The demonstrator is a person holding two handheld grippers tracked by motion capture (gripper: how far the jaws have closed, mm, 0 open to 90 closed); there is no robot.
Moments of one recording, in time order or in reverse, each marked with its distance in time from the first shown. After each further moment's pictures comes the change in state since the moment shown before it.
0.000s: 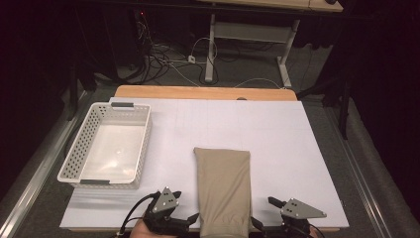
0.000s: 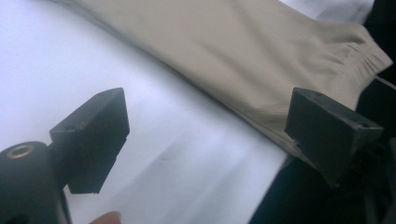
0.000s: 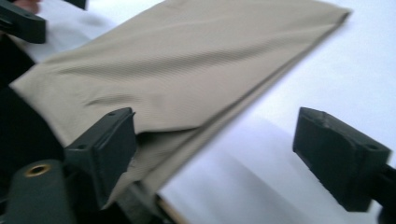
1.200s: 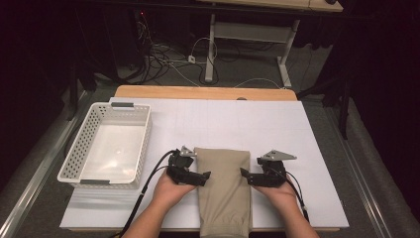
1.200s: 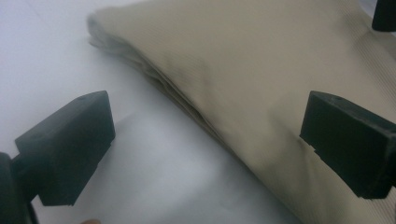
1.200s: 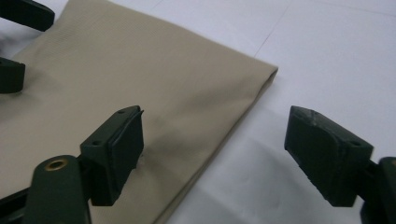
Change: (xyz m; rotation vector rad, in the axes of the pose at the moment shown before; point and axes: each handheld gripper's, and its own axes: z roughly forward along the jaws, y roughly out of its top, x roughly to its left) left arm 0.073 0.077 0.089 0.111 0.064 -0.153; right arm -0.071 0.068 0.100 0.094 -0.121 0.107
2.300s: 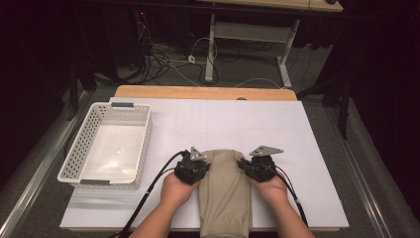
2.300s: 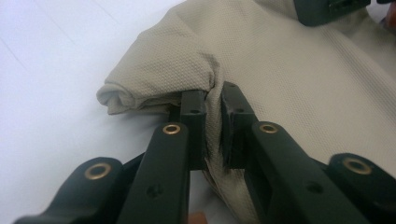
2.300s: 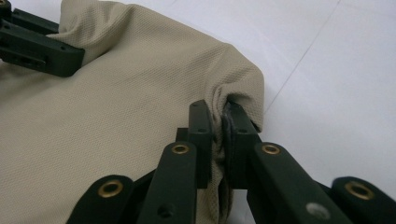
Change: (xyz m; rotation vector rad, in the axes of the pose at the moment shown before) left arm -0.023 0.003 0.005 -0.033 0.052 0.143; right arm 0.009 0.012 0.023 0.034 0.043 -0.072
